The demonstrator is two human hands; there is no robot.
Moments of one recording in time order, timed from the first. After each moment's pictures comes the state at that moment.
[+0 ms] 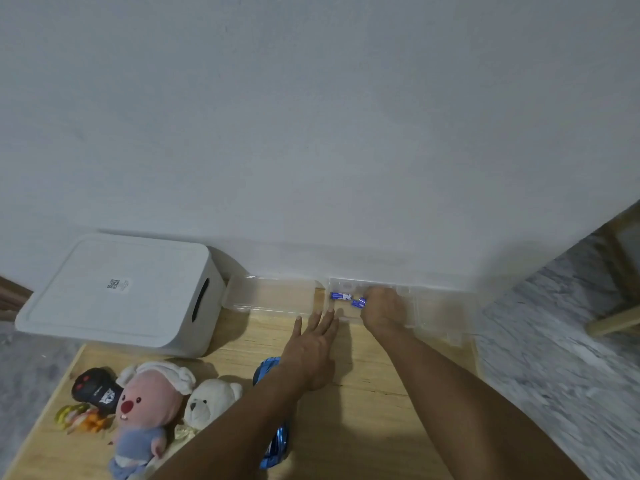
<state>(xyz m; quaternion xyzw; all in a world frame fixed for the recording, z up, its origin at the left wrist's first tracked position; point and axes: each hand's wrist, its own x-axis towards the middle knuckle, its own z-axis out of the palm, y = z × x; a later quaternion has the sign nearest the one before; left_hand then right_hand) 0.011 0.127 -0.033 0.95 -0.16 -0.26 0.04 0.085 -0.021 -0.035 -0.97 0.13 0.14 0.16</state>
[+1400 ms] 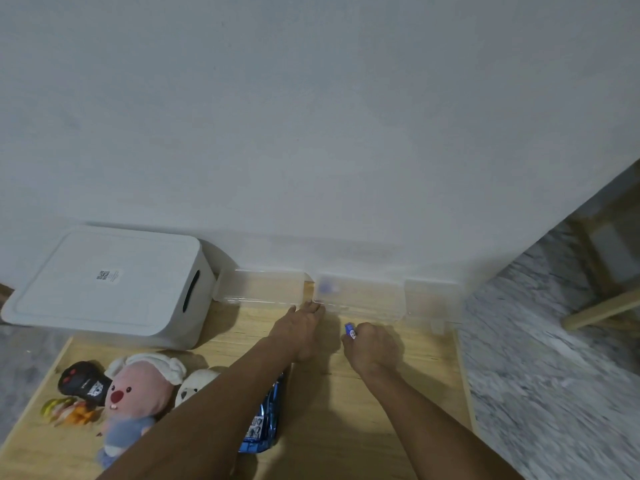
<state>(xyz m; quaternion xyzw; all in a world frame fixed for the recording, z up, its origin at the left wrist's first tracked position) 0.032 0.132 -0.027 0.95 -0.19 -0.26 0.06 0.002 -0.022 -0.051 -0.97 0.16 0.14 0.15</state>
